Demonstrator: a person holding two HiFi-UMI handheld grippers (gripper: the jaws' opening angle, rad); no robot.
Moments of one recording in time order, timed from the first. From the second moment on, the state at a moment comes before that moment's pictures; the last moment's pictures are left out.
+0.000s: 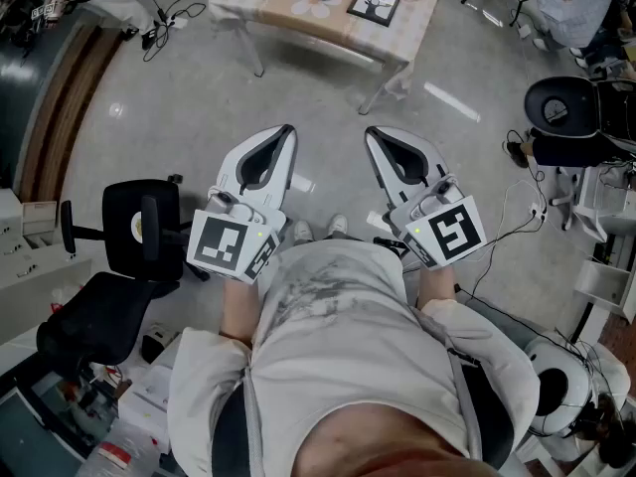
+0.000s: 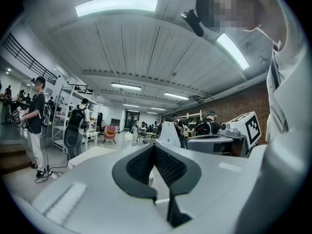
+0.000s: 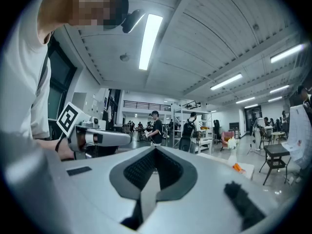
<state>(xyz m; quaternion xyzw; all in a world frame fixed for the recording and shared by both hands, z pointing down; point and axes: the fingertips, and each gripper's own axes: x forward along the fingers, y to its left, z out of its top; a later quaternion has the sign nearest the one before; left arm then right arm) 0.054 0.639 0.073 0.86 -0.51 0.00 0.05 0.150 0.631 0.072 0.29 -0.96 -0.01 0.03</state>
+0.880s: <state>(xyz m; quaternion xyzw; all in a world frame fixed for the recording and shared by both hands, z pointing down) 0.090 0.637 0.079 0.84 -0.53 0.00 0.06 0.193 0.624 0.077 0.30 -0.95 -0.01 0.02</state>
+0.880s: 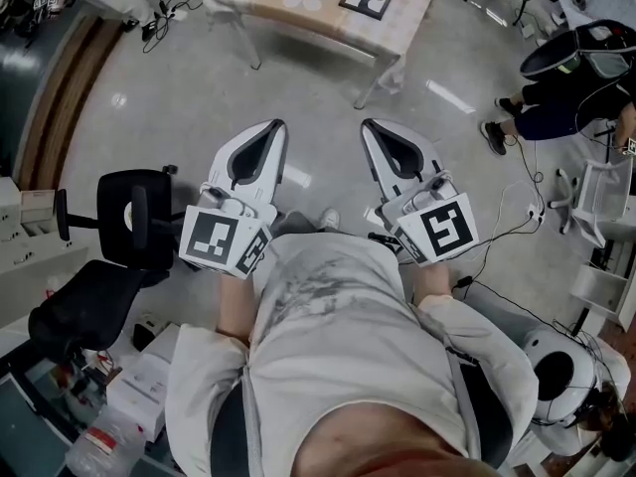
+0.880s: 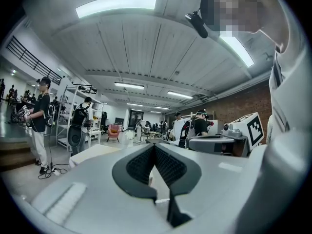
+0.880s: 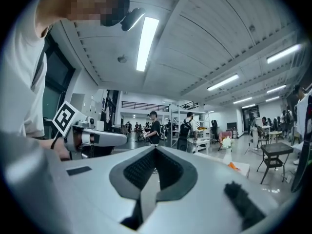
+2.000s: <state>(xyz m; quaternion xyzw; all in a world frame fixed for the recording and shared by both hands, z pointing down) 0.028 0.507 0.101 0.86 -0.50 0.01 0.05 0.124 0.504 0.096 0.34 -0.94 -0.02 0.06</state>
